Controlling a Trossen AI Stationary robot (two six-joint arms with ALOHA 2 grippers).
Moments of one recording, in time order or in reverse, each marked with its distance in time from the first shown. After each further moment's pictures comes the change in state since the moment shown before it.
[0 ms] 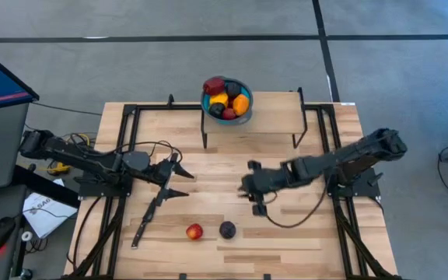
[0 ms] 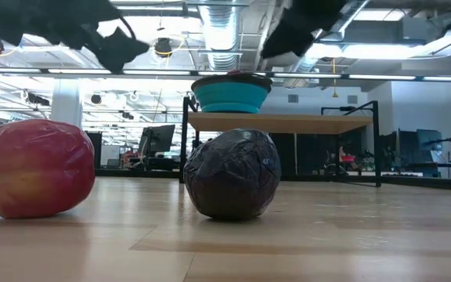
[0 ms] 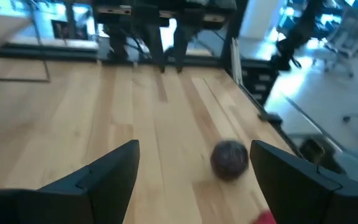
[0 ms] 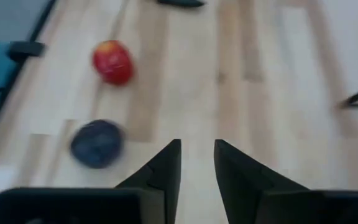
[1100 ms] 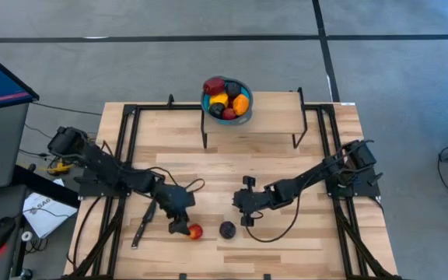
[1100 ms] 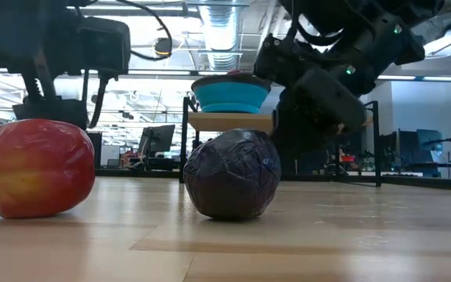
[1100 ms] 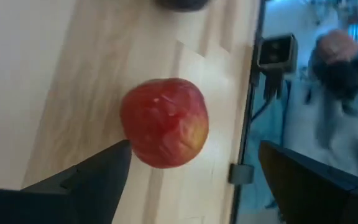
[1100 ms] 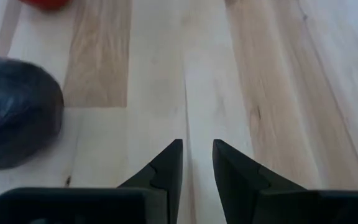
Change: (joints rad) left arm -0.200 0.560 0.269 -0.270 0.272 -0.759; right arm 0.080 0.346 -0.149 0.390 0.195 0.107
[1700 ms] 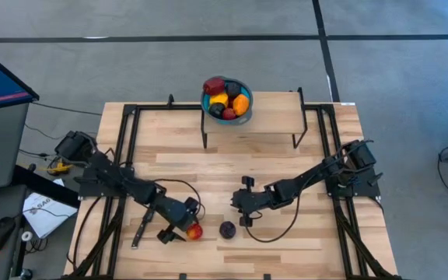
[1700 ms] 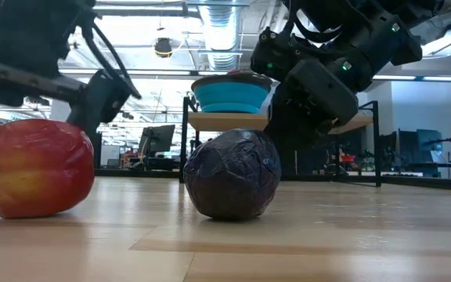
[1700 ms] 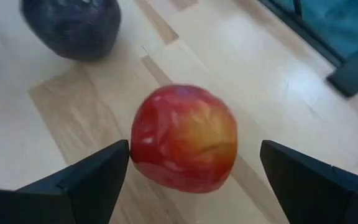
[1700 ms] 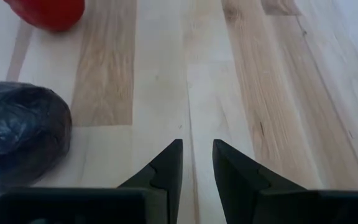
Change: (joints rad) left arm -0.125 0.110 0.000 0.089 -0.209 0.964; right arm 0.003 0.002 0.000 0.044 -0.002 0.010
